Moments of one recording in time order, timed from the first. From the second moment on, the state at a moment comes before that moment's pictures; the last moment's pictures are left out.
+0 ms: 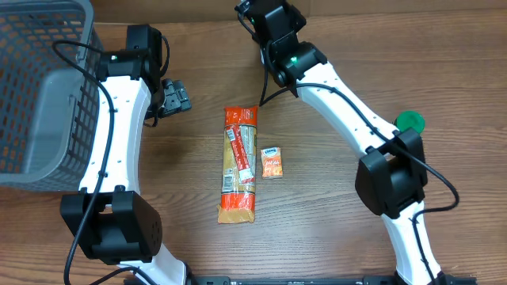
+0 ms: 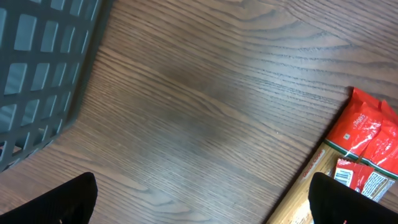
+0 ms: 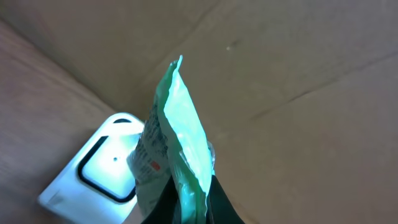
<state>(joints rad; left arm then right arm) 0.03 1.82 1.72 -1.28 -0.21 -0.39 0.58 2.32 2.15 -0.28 0.55 -0.54</state>
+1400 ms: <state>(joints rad) 0.03 1.82 1.72 -1.28 -0.21 -0.39 0.58 2.53 2.17 -0.15 0.61 -0.62</state>
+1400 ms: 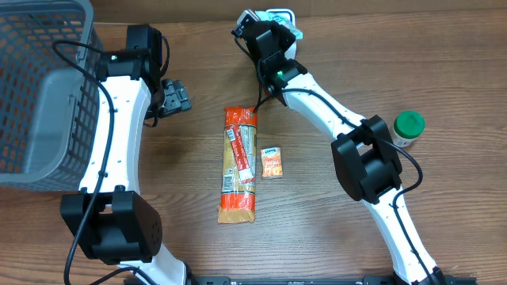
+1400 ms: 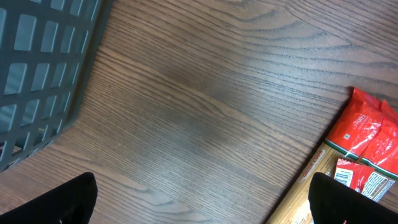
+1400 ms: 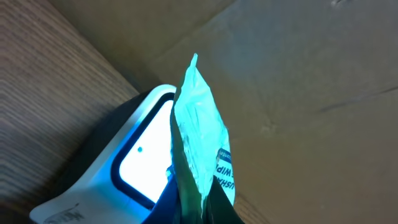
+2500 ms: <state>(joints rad) 0.03 1.82 1.72 -1.28 -0.21 -0.39 0.53 2.05 2.17 -1.21 0.23 -0.16</state>
